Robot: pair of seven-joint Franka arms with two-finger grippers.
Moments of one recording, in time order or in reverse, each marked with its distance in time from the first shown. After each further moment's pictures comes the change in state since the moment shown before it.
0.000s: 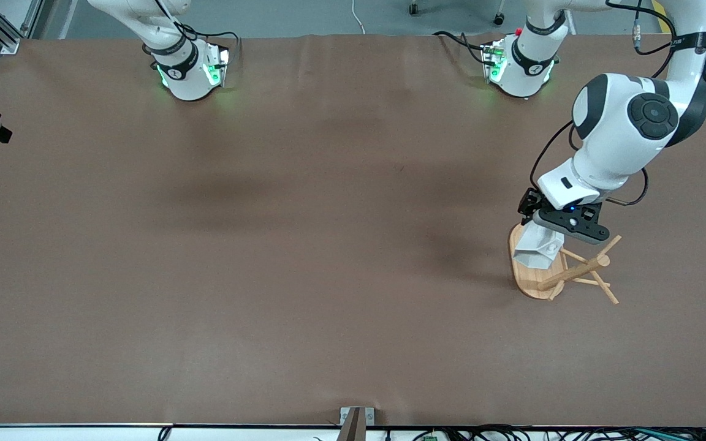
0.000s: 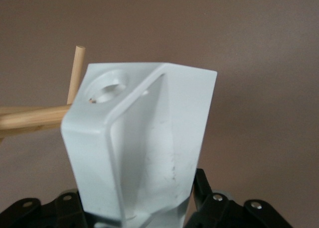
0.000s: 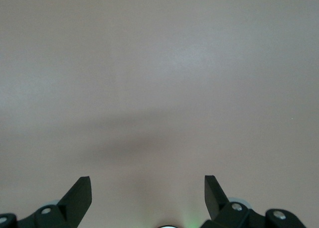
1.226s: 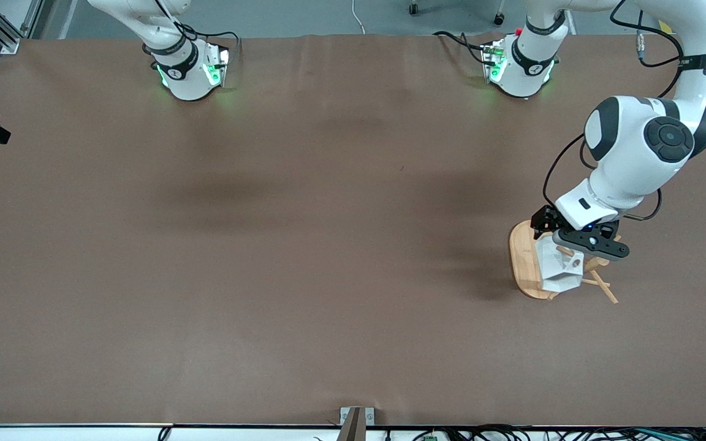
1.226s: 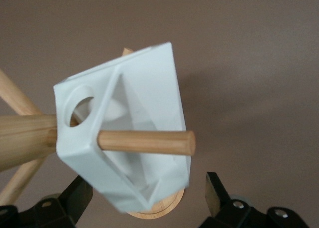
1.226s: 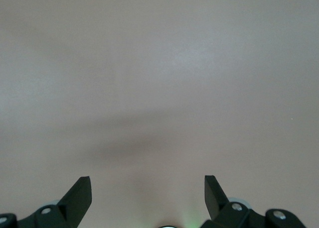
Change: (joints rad) left arm -0.001 0.077 0.067 0.046 0.000 0.059 0.000; right arm 0.000 0.000 -0.001 0.000 0.000 0.000 0.000
